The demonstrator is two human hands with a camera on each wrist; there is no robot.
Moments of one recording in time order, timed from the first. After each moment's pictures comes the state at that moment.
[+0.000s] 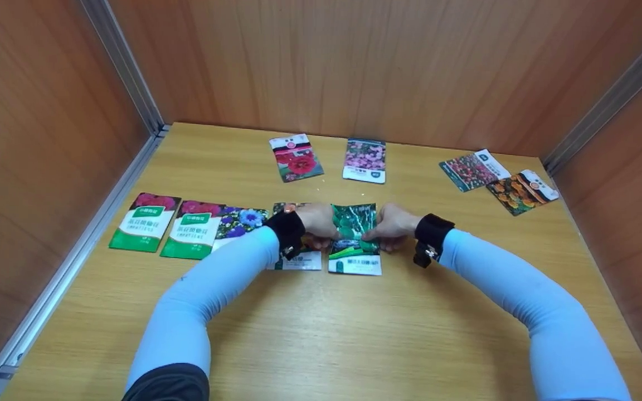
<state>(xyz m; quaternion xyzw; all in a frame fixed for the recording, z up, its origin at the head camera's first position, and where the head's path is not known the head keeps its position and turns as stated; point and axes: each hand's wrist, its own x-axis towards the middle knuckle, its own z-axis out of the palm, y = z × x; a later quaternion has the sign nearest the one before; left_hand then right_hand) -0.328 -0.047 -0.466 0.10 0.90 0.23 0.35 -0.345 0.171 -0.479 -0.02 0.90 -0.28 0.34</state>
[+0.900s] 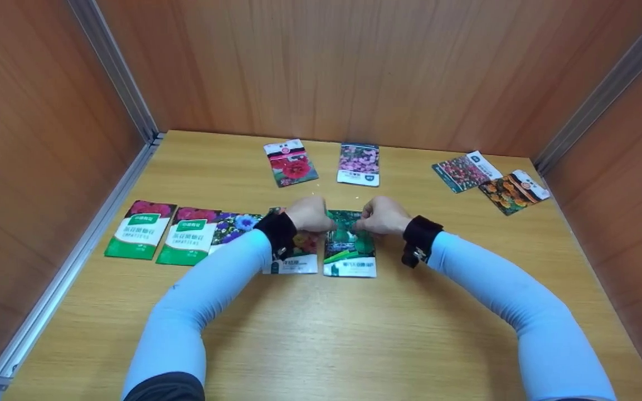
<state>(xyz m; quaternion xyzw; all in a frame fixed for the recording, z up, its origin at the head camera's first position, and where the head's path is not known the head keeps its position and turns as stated) -0.335 -0.052 -0.455 0.08 0.92 0.27 0.27 -0.344 0.159 -0.469 -0.07 0.94 -0.25 0.21</state>
